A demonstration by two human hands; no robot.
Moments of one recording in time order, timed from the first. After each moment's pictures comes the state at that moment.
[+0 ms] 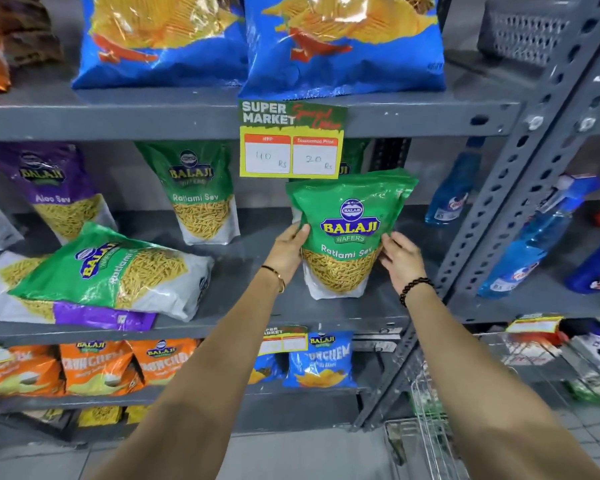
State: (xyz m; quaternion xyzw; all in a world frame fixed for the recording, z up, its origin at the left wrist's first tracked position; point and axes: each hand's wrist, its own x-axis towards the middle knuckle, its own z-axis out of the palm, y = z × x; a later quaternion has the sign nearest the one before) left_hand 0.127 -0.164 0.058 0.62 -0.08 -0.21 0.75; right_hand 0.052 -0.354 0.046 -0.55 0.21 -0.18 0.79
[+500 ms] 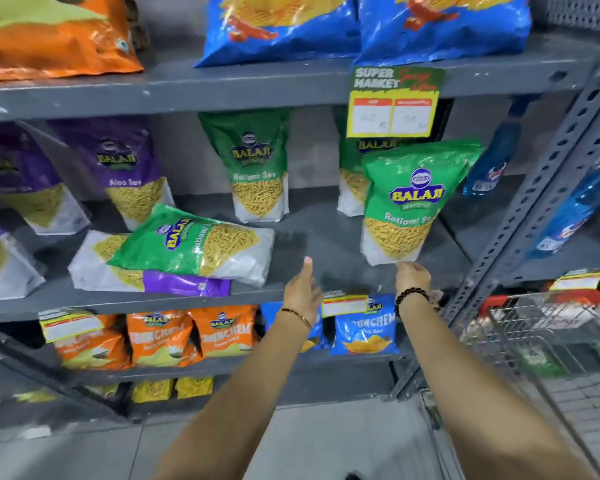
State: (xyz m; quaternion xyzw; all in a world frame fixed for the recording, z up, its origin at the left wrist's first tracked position) left_hand 0.050 -0.035 0.003 0.52 0.15 -0.27 0.80; right_hand 0.024 -0.219 -0.016 -0.54 0.47 -0.22 0.66
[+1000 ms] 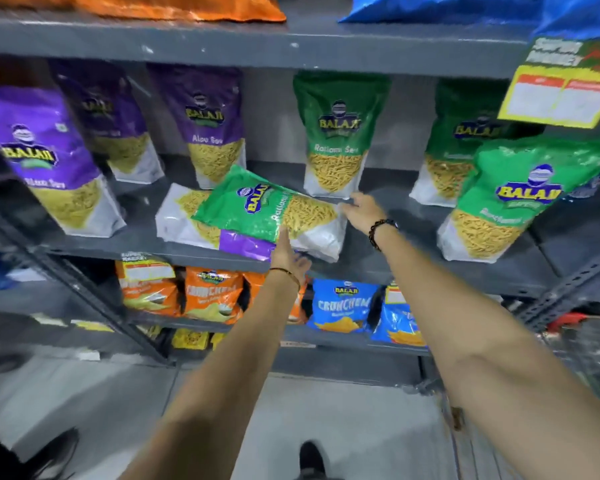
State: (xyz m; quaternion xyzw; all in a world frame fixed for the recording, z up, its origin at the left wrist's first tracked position) left_hand 0.110 0.100 0.011 0.42 0.26 -0.18 0.85; right_hand 0.142 -0.048 0.059 -0.89 0.15 0.04 0.44
